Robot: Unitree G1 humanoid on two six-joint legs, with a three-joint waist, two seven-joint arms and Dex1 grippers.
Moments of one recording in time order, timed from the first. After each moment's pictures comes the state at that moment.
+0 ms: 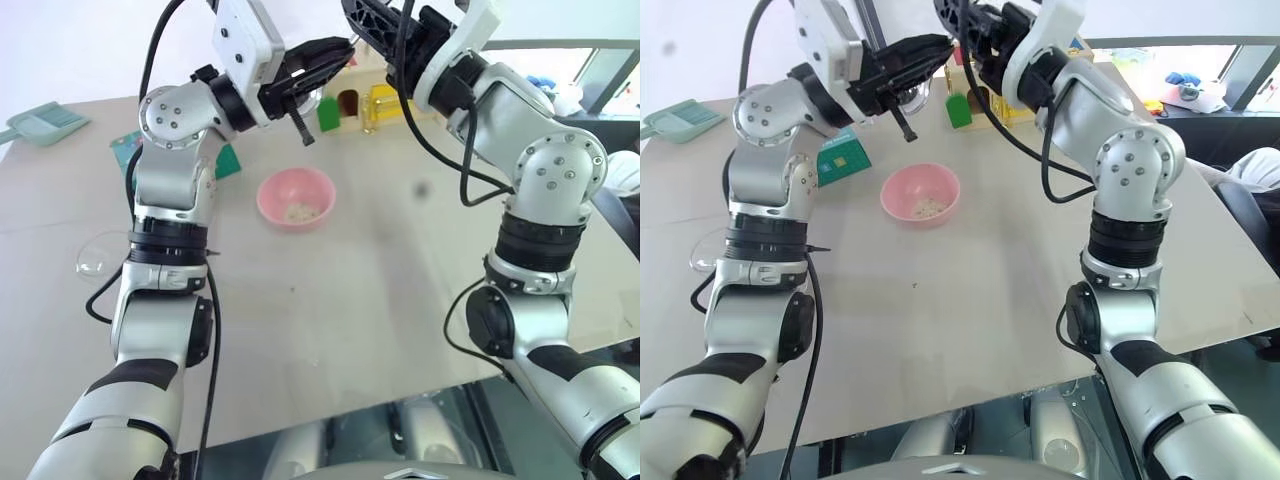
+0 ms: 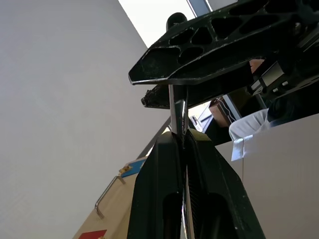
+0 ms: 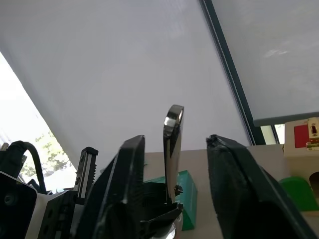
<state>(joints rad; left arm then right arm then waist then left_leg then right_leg) -1.04 0.52 0.00 0.26 -0.28 -0.04 -0.92 -1.16 -0.06 -0.24 -0.09 0.85 0.96 0.01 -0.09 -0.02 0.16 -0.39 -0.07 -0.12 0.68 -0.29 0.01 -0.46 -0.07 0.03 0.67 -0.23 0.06</state>
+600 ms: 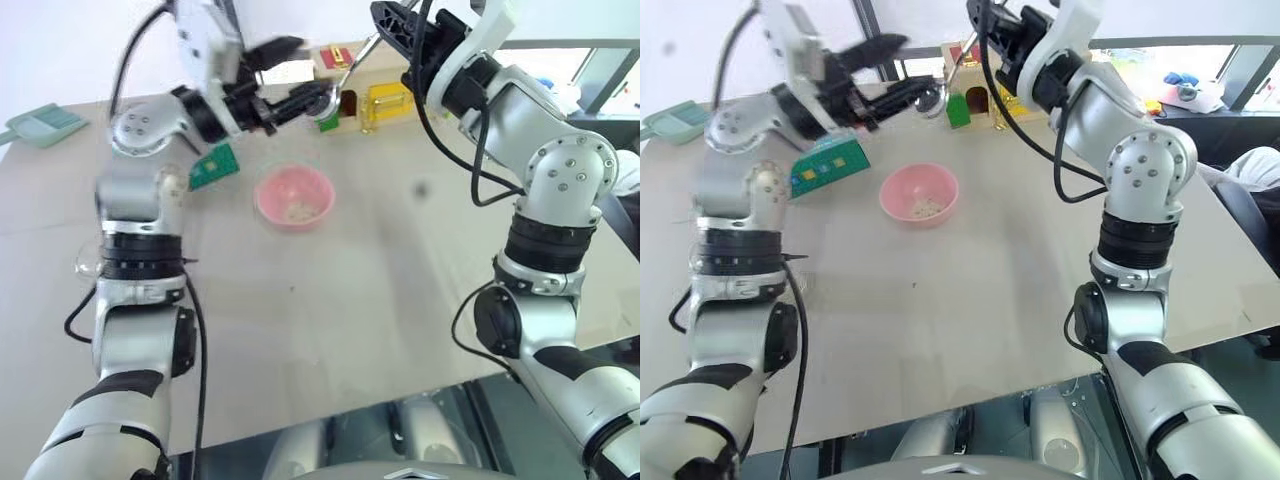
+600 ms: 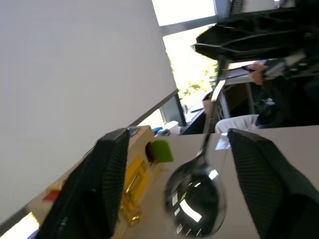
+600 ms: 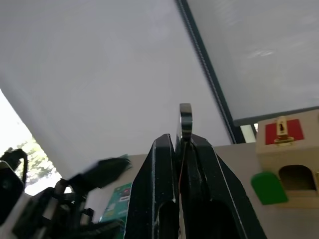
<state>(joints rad) -0.93 0.66 0.20 0.19 -0.47 0.34 -0.86 -1.12 -0.12 -0.26 -0.07 0.84 0.93 -0.03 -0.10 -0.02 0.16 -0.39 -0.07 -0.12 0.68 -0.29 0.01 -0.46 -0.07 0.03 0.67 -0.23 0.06</state>
